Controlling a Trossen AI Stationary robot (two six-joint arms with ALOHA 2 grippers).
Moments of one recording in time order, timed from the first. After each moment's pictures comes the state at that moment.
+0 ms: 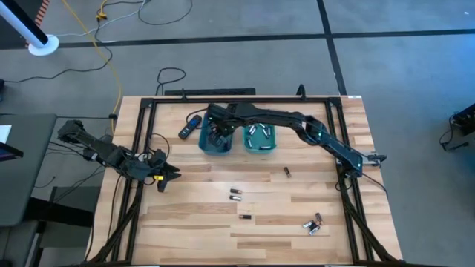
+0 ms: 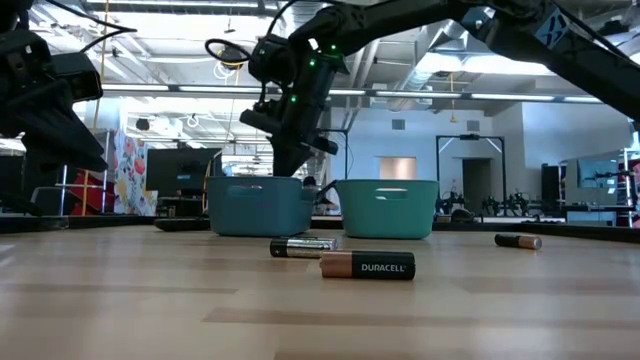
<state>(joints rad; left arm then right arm) -0.49 0.31 0.21 -0.53 -0.50 -0.89 -0.25 2.41 2.28 -0.98 0.10 0.36</state>
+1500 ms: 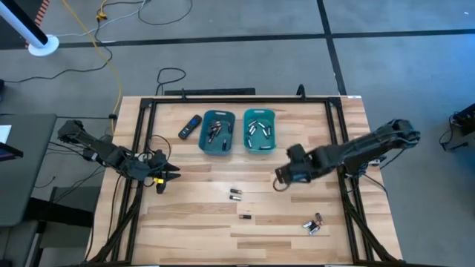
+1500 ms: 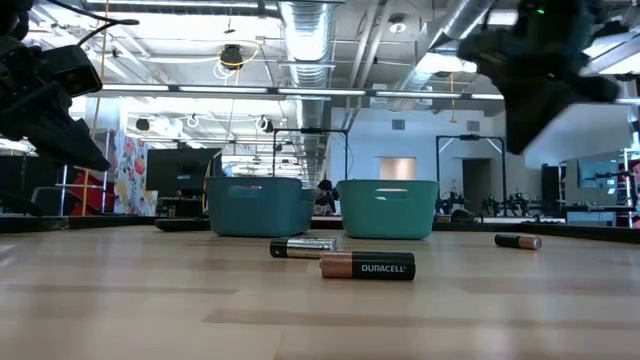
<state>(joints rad) -0.49 0.31 0.21 -0.53 -0.51 -0.70 0.29 1.37 1.00 -0.98 0.34 1.45</state>
